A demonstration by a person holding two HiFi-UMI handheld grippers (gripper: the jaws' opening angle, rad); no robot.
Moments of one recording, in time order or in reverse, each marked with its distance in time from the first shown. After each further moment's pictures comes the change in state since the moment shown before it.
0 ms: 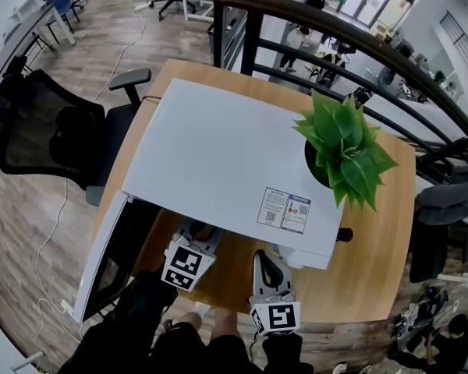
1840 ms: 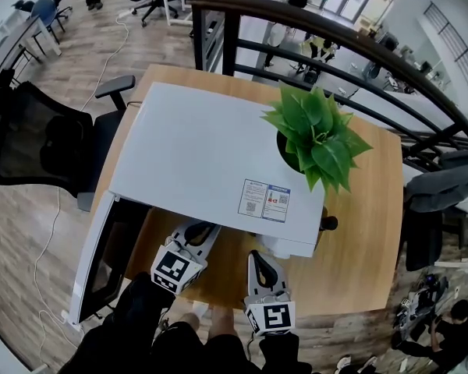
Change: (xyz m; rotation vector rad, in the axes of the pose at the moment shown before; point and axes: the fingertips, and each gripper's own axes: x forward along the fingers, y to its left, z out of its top) left arm -0.009 -0.041 0.022 -0.025 -0.169 -0.157; right arm -0.027 -0.008 0.001 0.008 -0.014 -0.046
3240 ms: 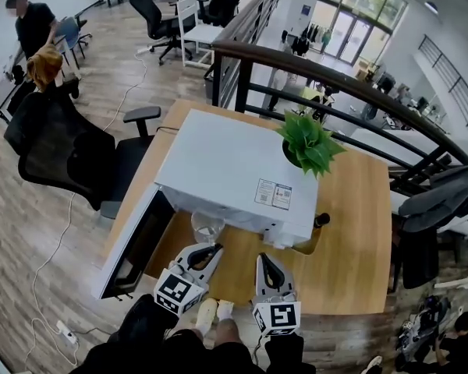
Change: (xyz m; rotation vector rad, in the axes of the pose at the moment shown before) left arm -0.129 -0.067 0.041 0.007 -0.087 0.024; right arm -0.069 0.055 0.064 -0.092 -0.135 -0.012
